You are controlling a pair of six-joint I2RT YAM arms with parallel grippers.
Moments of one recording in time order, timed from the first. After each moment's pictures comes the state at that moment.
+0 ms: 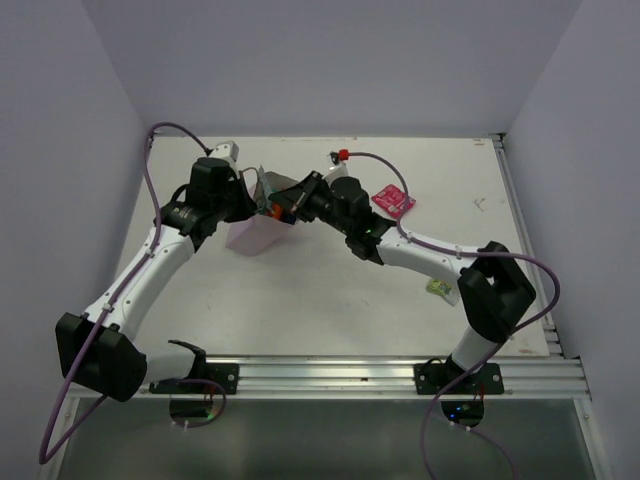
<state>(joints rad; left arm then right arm) -0.33 1.27 1.13 -0.51 0.00 -0.46 0.80 1.68 1.17 0.41 -0.04 1.15</state>
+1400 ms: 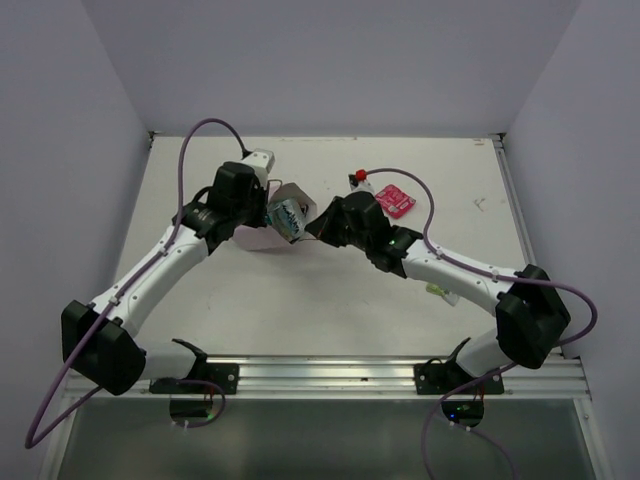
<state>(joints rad) -0.46 1.31 1.15 -0.51 -0.10 -0.15 0.80 1.49 1.04 -0.02 0.09 1.00</state>
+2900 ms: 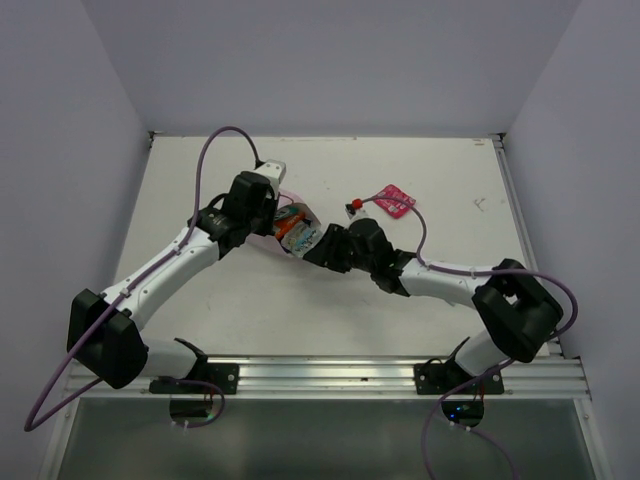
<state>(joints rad) -0.54 1.35 1.10 -0.48 -0.18 -0.16 0.79 1.54 0.76 0.29 -0.10 0.98</state>
